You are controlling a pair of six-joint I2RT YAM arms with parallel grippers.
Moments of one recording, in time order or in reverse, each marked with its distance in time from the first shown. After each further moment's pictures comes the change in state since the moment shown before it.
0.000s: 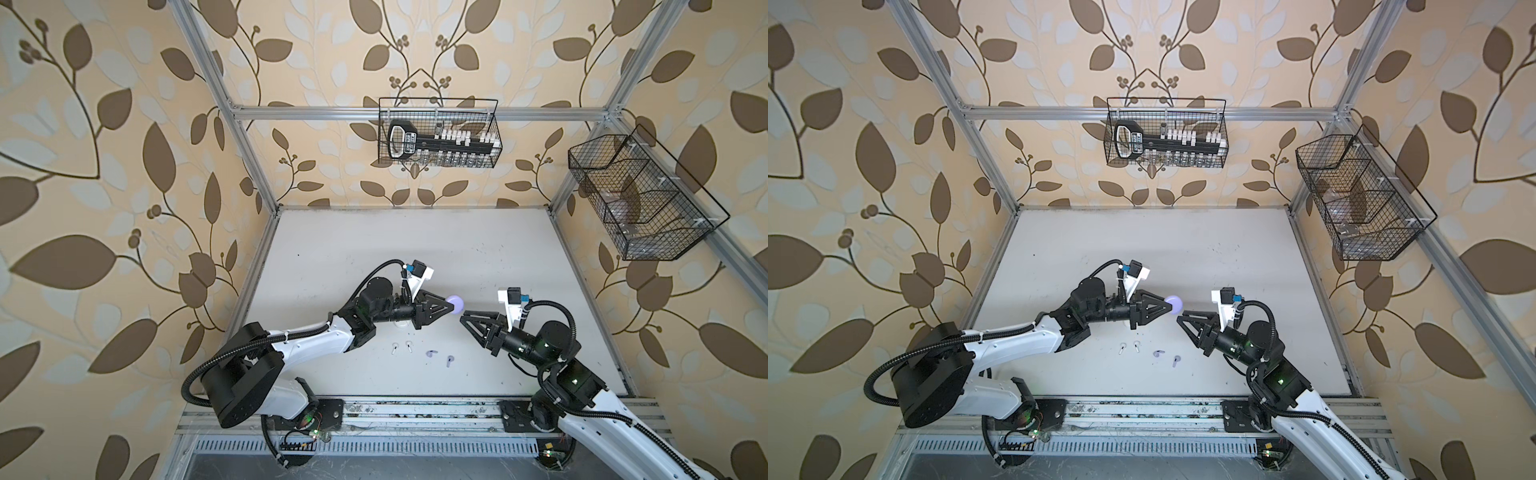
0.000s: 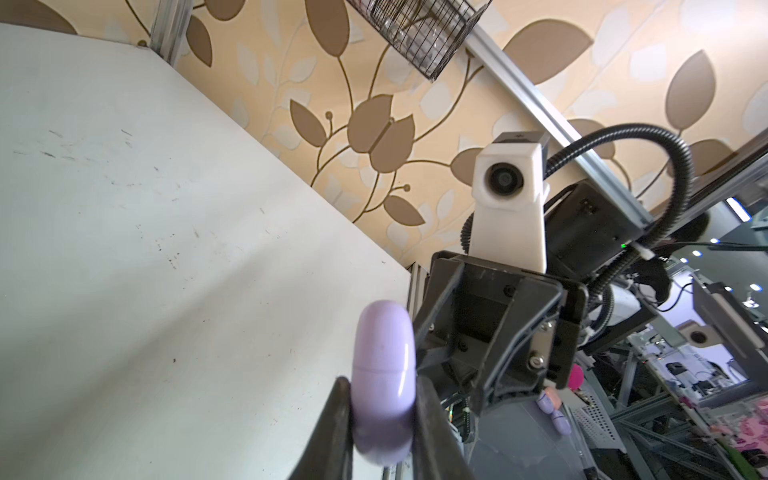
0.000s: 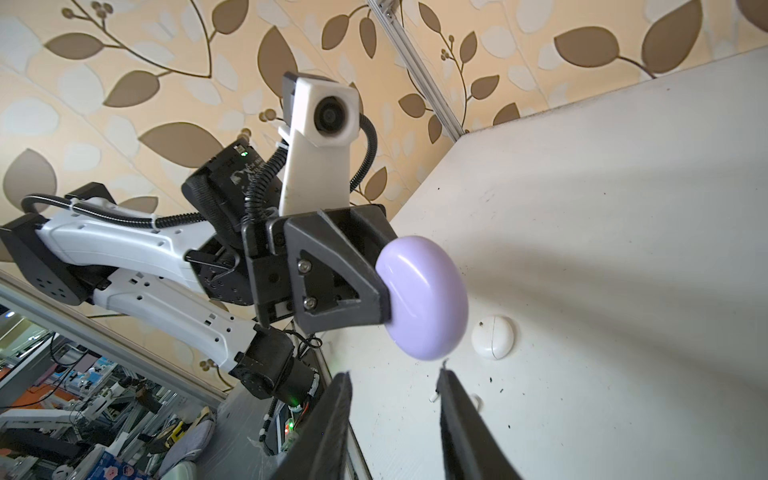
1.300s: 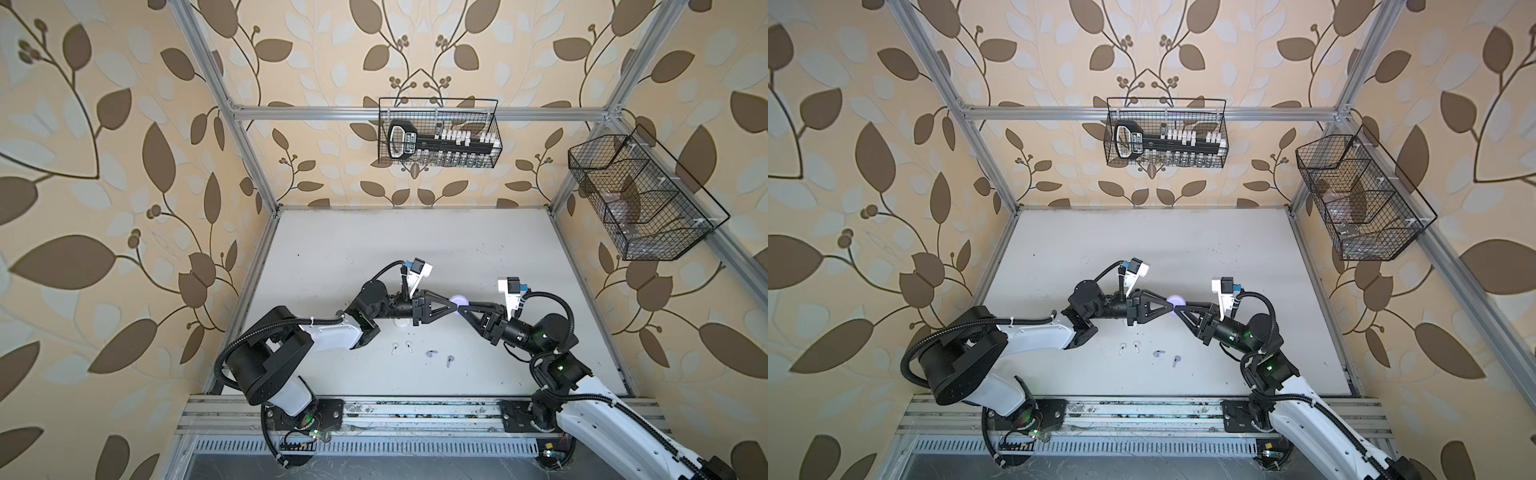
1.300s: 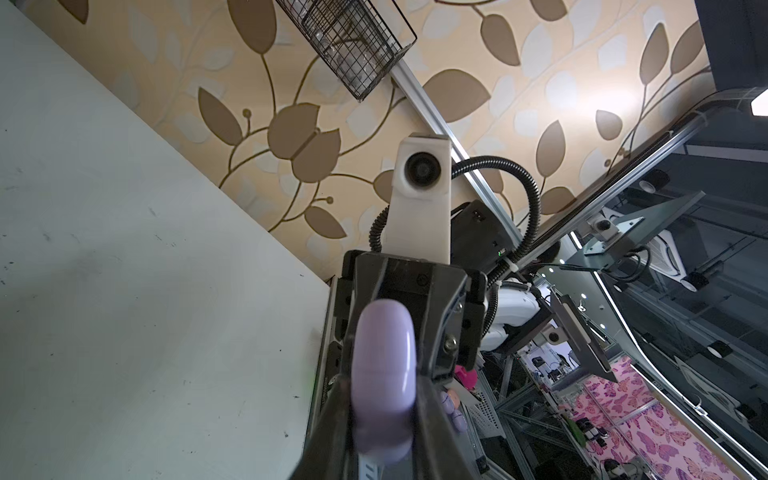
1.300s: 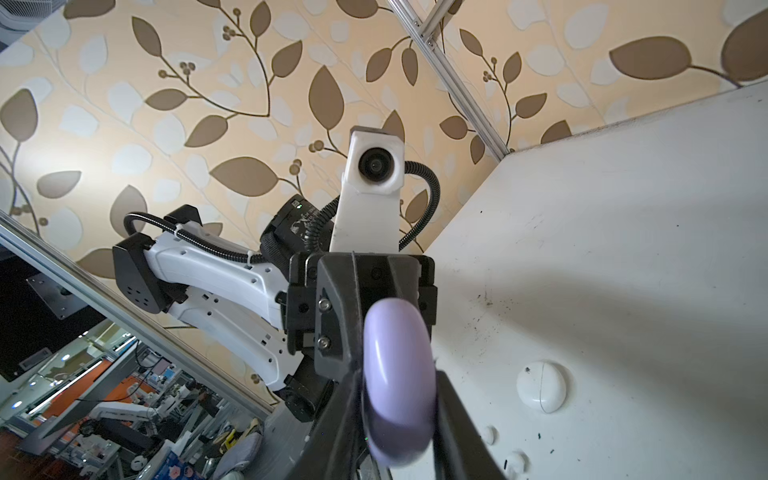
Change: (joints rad) left arm 0.023 0.161 -0.030 0.436 0.176 -0.320; right arm -0.092 0.205 -0.029 0.375 -0.172 0.138
